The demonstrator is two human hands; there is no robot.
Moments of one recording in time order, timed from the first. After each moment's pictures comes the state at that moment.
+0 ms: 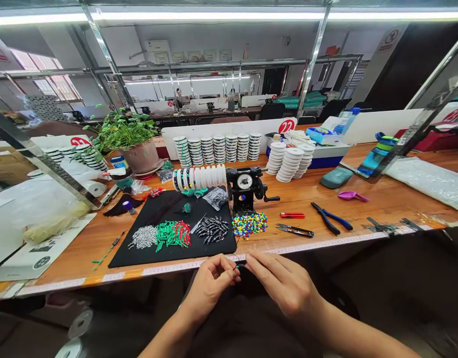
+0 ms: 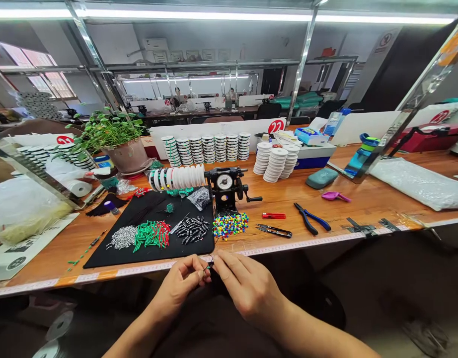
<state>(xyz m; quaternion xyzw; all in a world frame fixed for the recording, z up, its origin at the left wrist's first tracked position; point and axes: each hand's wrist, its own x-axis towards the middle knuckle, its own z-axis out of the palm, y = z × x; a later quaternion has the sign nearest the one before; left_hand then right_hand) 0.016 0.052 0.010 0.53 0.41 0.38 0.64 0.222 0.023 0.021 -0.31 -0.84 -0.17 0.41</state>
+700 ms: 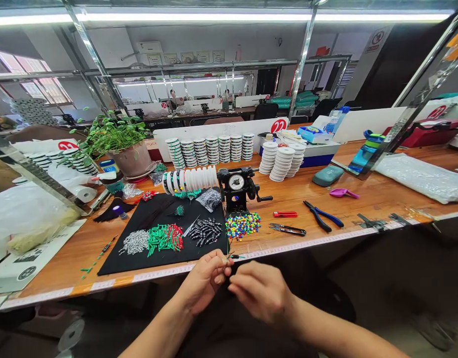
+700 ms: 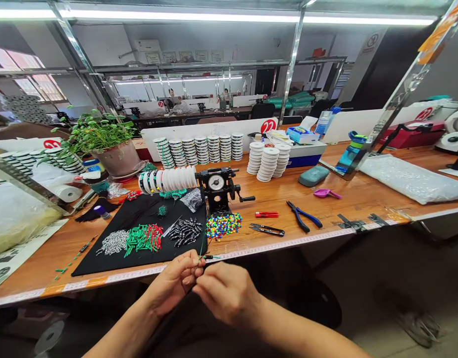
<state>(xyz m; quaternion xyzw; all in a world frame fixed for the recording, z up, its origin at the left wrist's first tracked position) 0.028 0.067 0.023 0.33 0.42 0.36 0.77 0.197 0.032 0.000 -0.29 -0.81 0.01 0.50</state>
